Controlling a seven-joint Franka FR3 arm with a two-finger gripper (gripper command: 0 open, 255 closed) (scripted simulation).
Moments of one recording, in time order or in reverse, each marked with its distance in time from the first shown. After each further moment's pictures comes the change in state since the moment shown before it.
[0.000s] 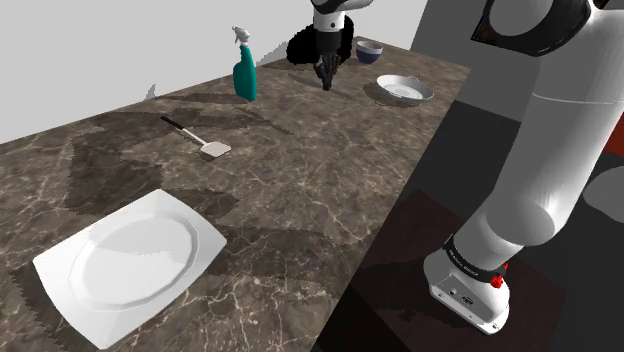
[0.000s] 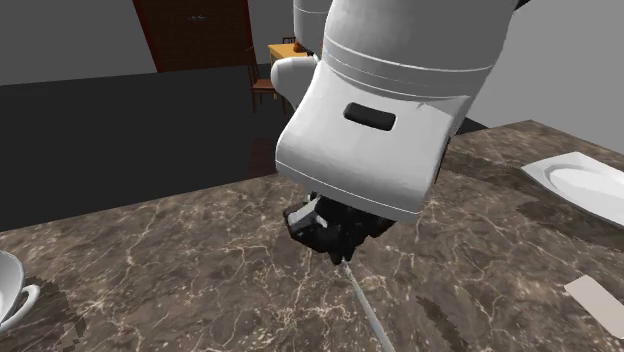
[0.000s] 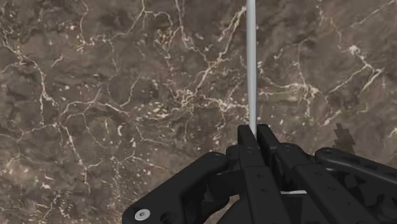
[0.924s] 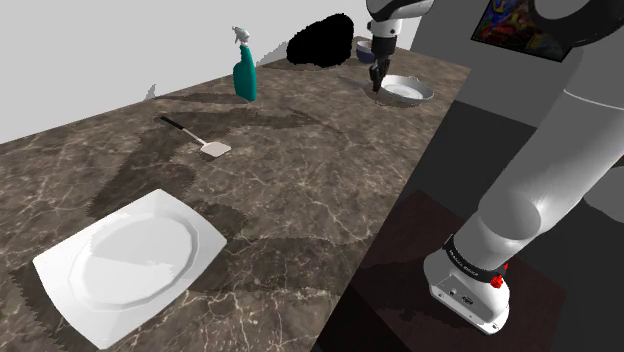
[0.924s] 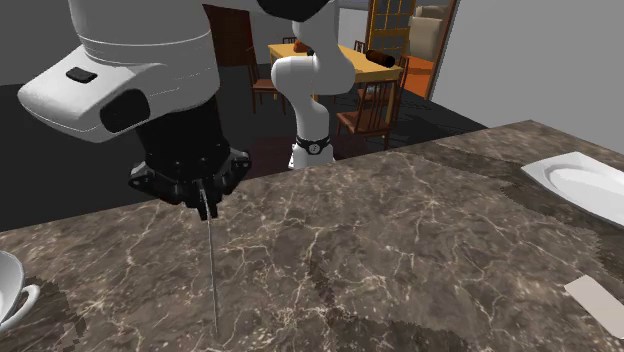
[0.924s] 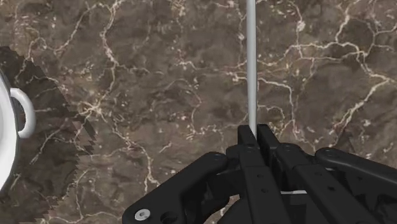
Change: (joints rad) arm -0.169 -0.187 -0.123 -0.266 -0.027 0.104 -0.278
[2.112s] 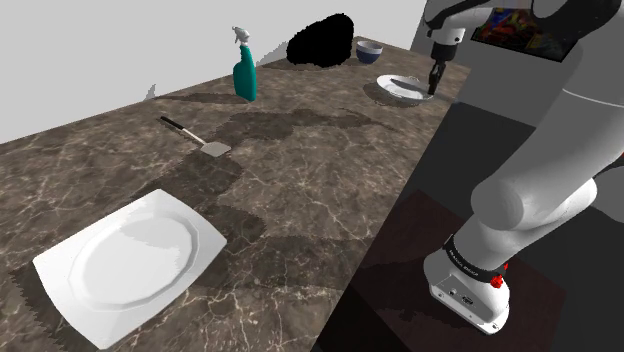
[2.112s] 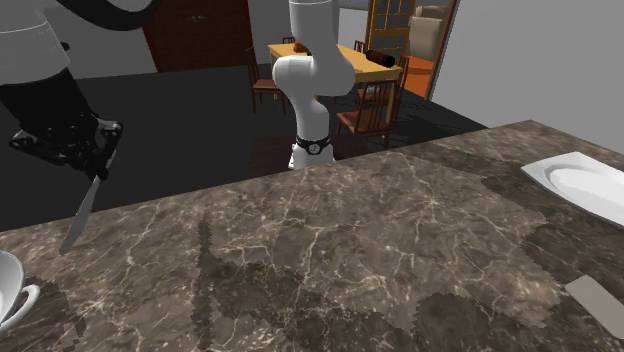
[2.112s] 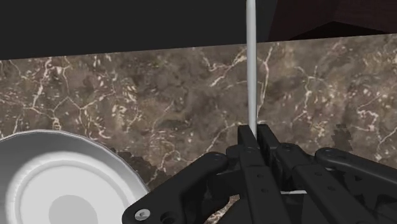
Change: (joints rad) arm -0.223 0.018 -0.185 -0.007 -0.005 0.068 -0.401
